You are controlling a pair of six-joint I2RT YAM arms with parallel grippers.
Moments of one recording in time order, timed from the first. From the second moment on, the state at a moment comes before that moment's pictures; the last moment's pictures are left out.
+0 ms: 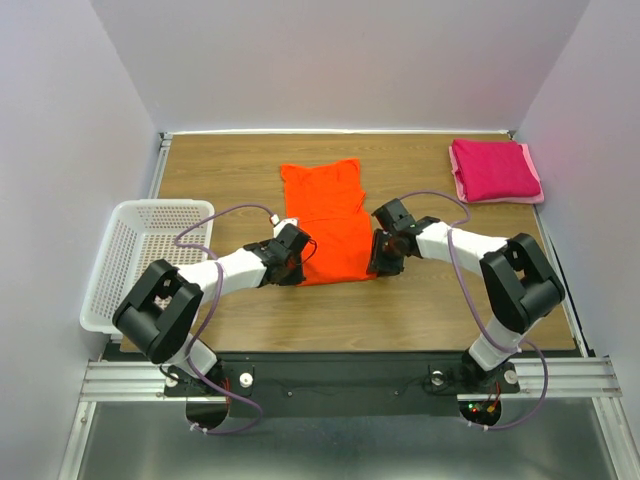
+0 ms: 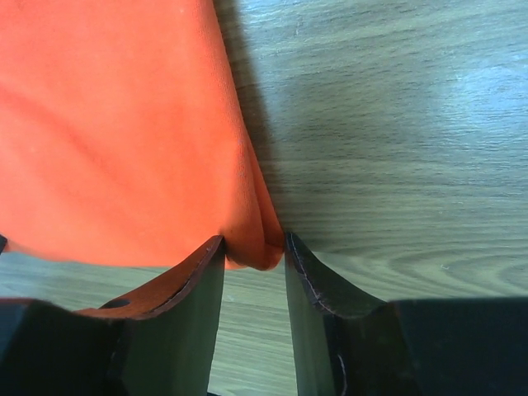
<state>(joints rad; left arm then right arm) -0.70 1.51 0.76 -0.31 -0.18 -0.69 0.55 1.68 0.99 -0.46 -0.03 0.77</state>
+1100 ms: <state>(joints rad) -0.70 1.48 0.73 -0.30 -0.15 -0.67 0.63 1.76 1.09 -0.58 0.18 0.74</state>
